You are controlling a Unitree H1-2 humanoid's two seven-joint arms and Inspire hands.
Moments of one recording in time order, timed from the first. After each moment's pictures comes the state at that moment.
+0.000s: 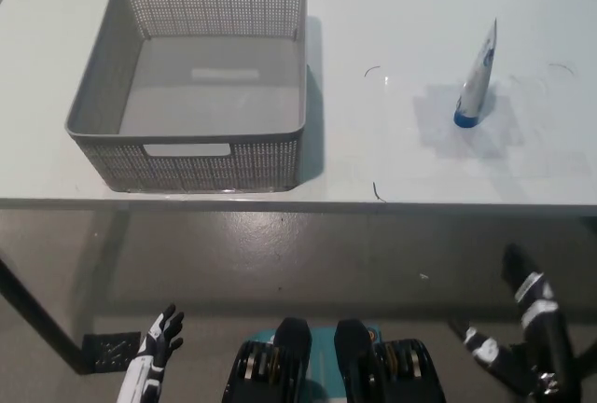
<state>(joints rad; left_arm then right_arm) 0.15 0.07 0.00 0.20 0.09 -0.41 -0.02 0.09 -0.05 -0.01 -0.06 -0.04 -0.38 -0.02</state>
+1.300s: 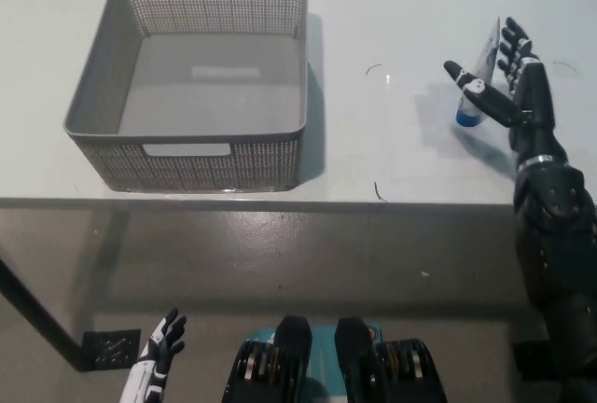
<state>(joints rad) 0.14 0.08 -0.01 0.22 0.10 -0.43 -0.02 -0.80 -0.13 -0.17 0.86 -0.01 -0.22 -0.09</state>
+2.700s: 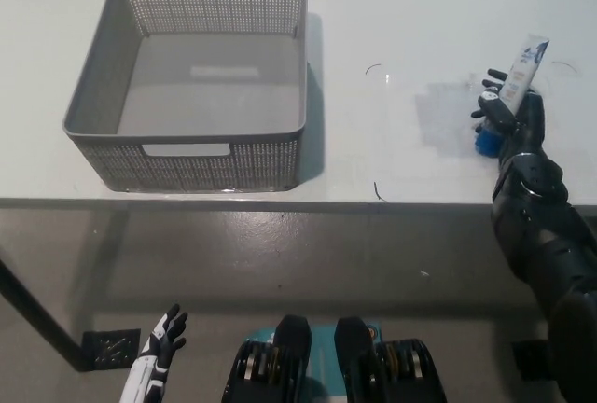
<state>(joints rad) 0.13 0.08 -0.01 0.24 0.09 -0.43 -0.02 -1.00 -0.13 -0.28 1.35 0.13 -0.26 -0.26</state>
